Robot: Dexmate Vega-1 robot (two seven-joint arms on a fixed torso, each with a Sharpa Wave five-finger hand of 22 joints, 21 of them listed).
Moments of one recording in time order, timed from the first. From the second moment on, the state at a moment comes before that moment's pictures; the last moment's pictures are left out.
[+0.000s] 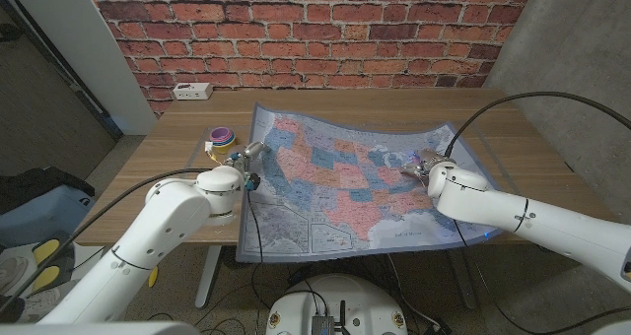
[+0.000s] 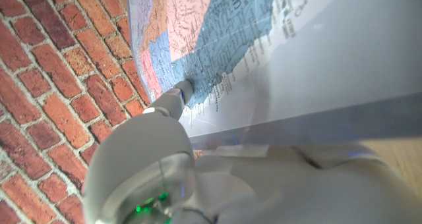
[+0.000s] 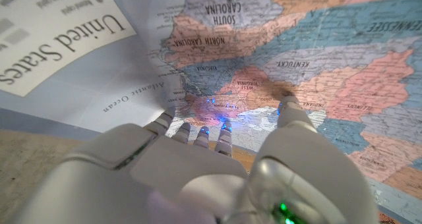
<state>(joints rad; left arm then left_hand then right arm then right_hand) 1.18 0.62 0.19 -2.29 -0.73 0.78 0.80 0.79 0.19 0.61 -0.14 0.32 0.67 0.06 0.88 0.50 0.78 -0.05 0.90 0.49 1.10 -0.13 0.56 0.39 0.66 0.08 0.85 0.24 -0.57 -0.91 -1.02 -2.04 -0.08 -1.22 -0.11 0.51 0.10 0.27 -0.14 0.22 0.04 -0.18 0.19 0.18 -0.12 -0.09 0.19 0.19 -0.17 -0.03 0.19 0.18 -0.09 0.04 0.19 0.17</state>
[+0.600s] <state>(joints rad) 1.26 0.57 0.13 -2.24 -0.75 0.45 0.73 0.81 0.18 0.62 -0.13 0.33 0.66 0.08 0.93 0.50 0.90 -0.04 0.93 0.44 1.20 -0.13 0.56 0.38 0.71 0.04 0.95 0.24 -0.52 -0.90 -1.06 -2.01 -0.07 -1.25 -0.07 0.51 0.10 0.26 -0.14 0.22 0.05 -0.18 0.19 0.18 -0.12 -0.09 0.19 0.19 -0.17 -0.03 0.20 0.18 -0.08 0.07 0.20 0.17</state>
